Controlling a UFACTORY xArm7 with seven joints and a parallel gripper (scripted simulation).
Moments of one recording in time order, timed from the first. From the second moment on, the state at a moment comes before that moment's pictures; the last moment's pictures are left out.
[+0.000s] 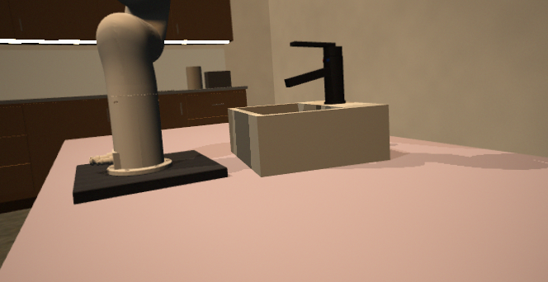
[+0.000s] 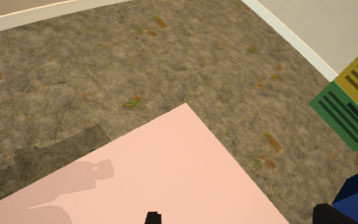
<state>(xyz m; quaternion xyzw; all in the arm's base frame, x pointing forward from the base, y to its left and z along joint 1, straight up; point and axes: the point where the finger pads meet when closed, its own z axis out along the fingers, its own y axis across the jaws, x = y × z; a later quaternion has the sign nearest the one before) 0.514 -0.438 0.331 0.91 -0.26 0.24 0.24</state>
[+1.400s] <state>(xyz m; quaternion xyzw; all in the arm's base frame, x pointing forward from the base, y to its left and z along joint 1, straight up) 0.496 -0.228 0.330 0.97 -0.19 0.15 0.10</state>
